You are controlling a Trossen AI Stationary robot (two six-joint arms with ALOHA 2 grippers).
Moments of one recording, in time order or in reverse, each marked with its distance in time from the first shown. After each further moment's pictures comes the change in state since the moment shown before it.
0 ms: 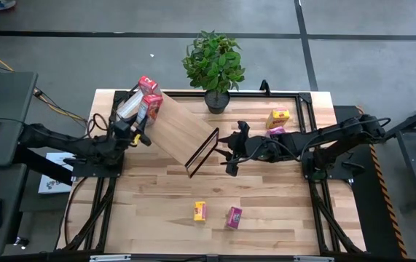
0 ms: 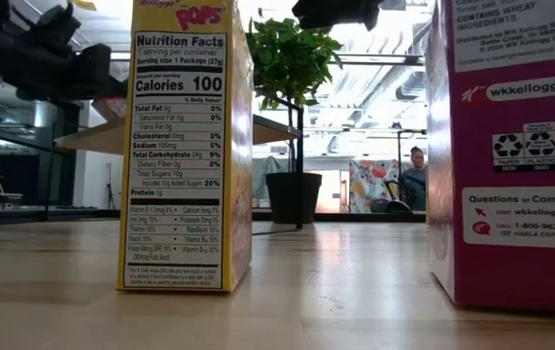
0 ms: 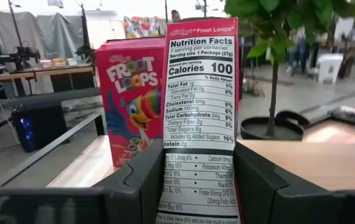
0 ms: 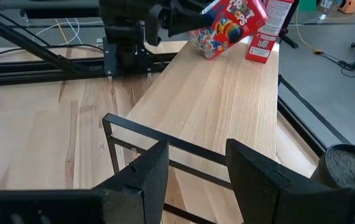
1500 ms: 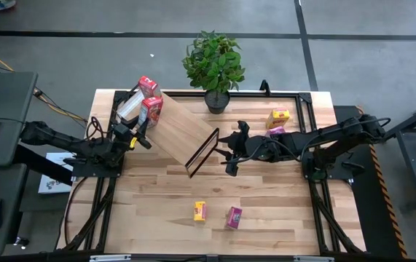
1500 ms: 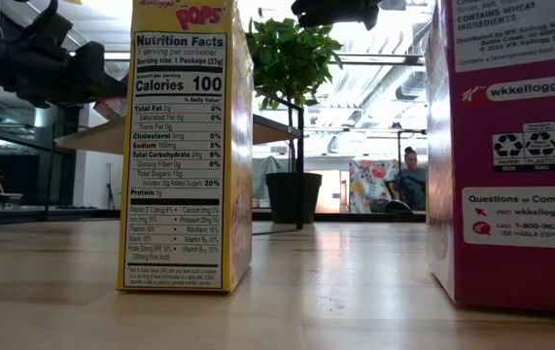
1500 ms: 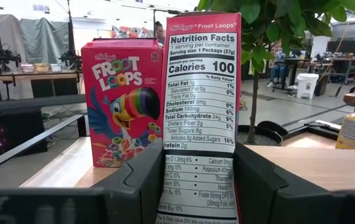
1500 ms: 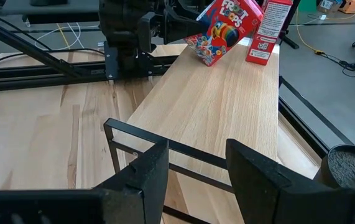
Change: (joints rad) left arm -0.058 0.002 -0.080 0.189 0.014 0.061; right arm 0.000 0.000 0.000 0.007 -0.002 0.010
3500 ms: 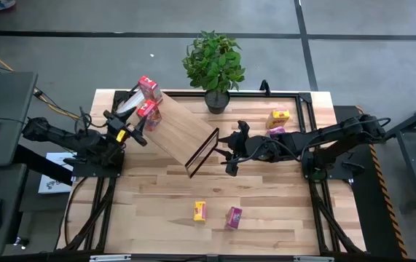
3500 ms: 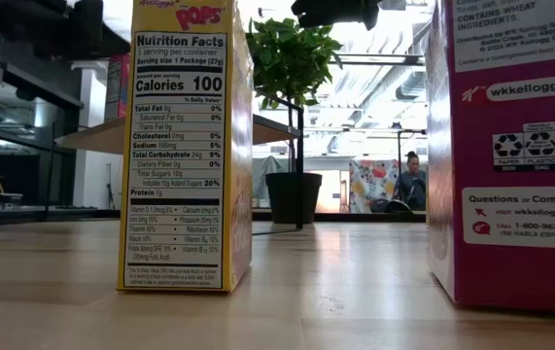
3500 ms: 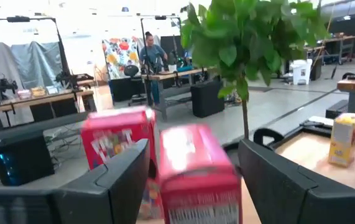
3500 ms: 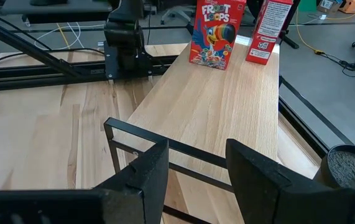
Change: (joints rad) left arm -0.070 0.000 0.230 -0.052 -0.023 0.287; right arm 0.000 0.000 0.000 -0.002 0.000 0.000
